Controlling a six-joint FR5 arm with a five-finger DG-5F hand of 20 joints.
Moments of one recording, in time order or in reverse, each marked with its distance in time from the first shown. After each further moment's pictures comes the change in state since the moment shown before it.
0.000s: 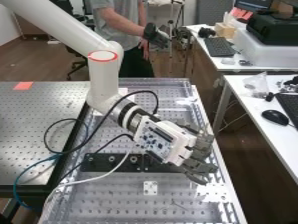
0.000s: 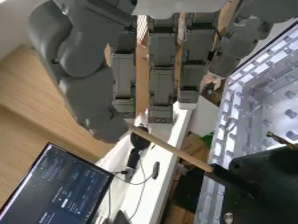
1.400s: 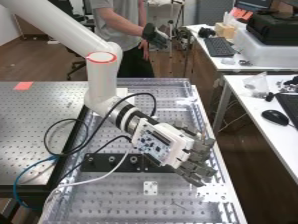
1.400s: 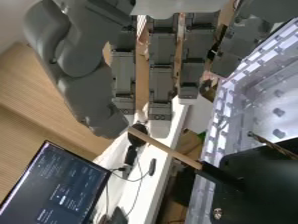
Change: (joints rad) arm -0.007 0.004 -0.013 -0.013 -0.018 0.017
